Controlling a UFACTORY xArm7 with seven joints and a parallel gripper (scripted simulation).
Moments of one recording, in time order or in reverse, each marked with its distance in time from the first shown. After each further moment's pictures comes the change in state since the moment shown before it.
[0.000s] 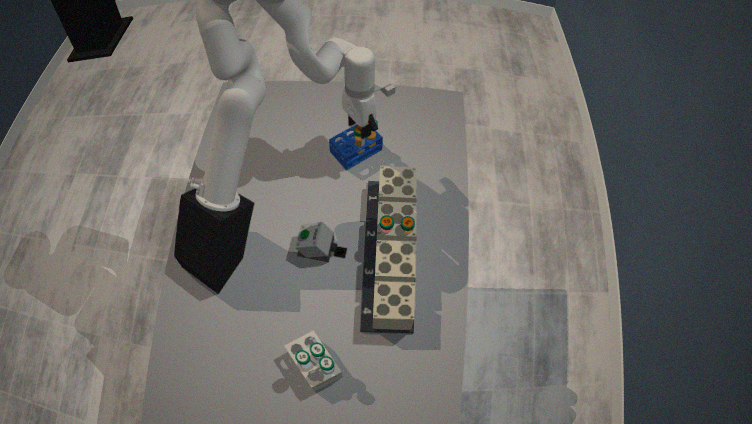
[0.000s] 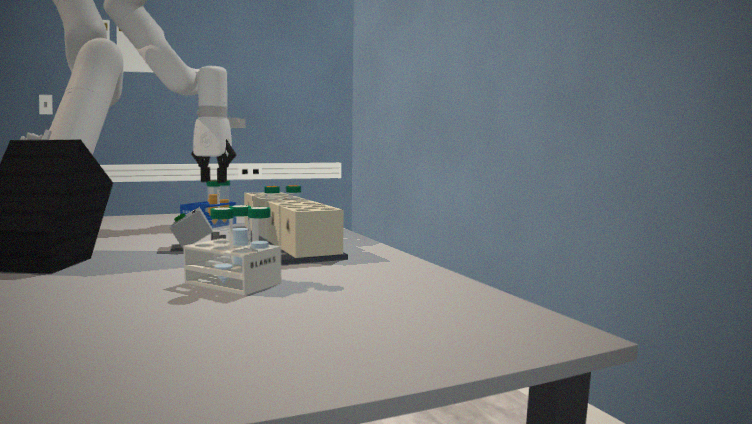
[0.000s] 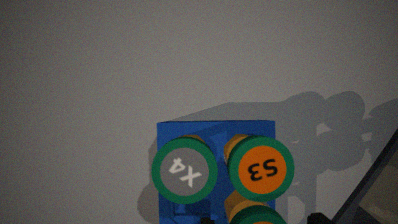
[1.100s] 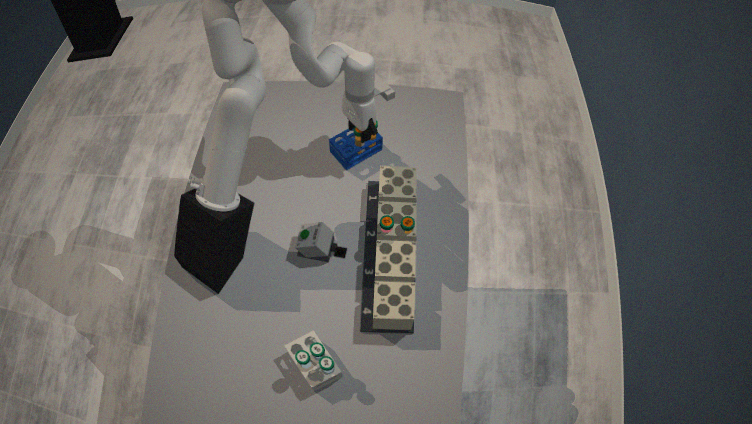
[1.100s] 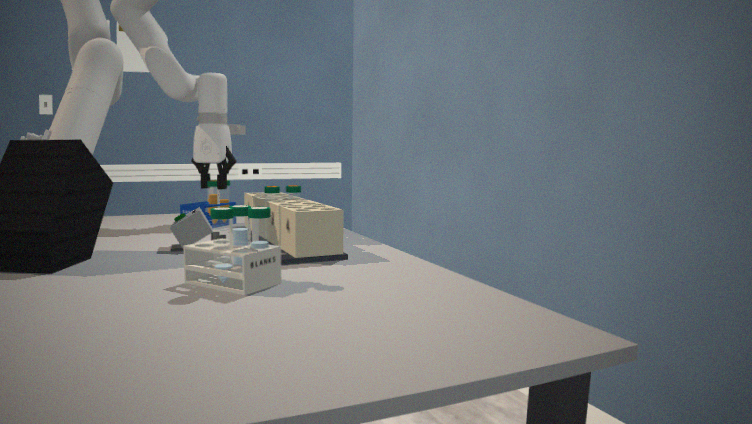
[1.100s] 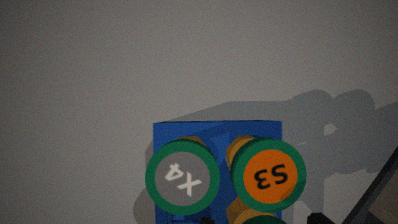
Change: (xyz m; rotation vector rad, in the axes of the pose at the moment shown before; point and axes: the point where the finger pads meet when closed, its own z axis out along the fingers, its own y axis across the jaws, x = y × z) arm 0.000 0.000 0.017 0.000 0.000 0.000
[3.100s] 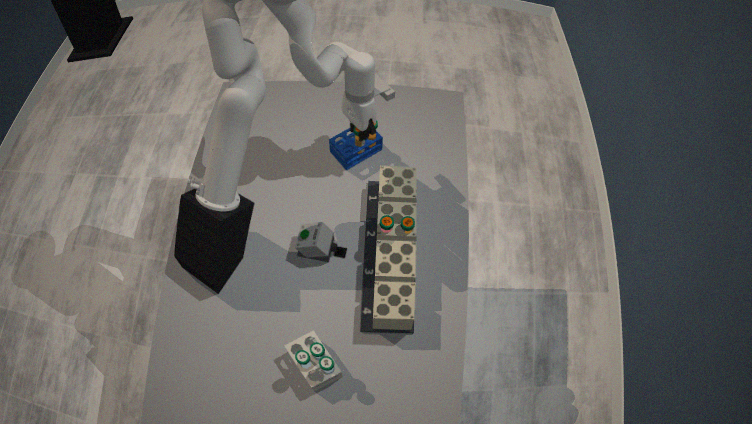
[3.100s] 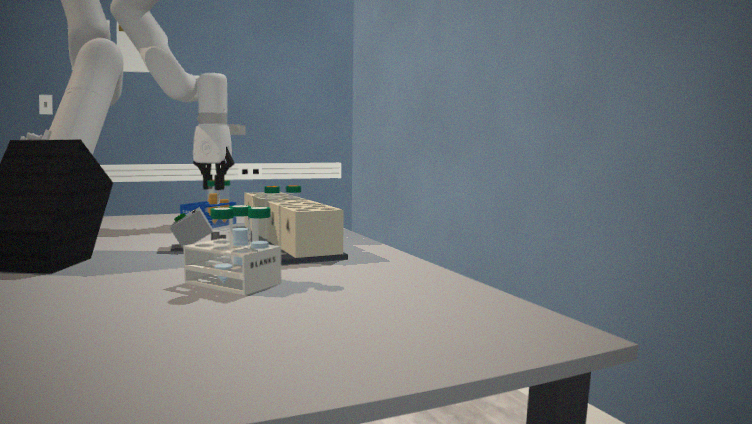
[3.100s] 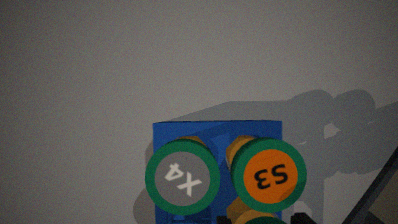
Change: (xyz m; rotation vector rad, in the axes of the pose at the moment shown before) arm 0.000 0.000 0.000 0.000 0.000 0.000
